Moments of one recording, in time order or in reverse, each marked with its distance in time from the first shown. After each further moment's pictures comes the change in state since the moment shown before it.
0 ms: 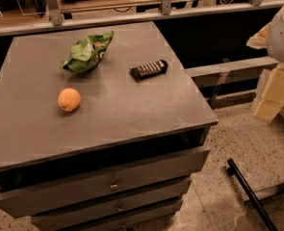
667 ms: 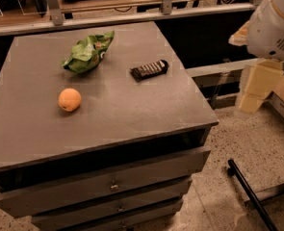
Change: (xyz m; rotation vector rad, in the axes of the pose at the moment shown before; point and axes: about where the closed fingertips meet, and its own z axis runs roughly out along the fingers) arm -0.021 -0.015 0.015 -0.016 -0.001 -0.075
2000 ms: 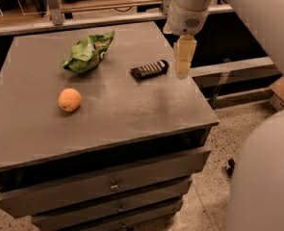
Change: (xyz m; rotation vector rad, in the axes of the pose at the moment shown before) arm -0.104 -0.136 0.119 -0.108 0.005 -0.278
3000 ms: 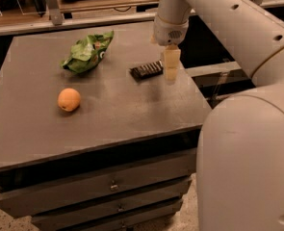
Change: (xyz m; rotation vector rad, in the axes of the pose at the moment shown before) arm -0.019 -0.024 0.058 -0.074 -0.001 -0.076
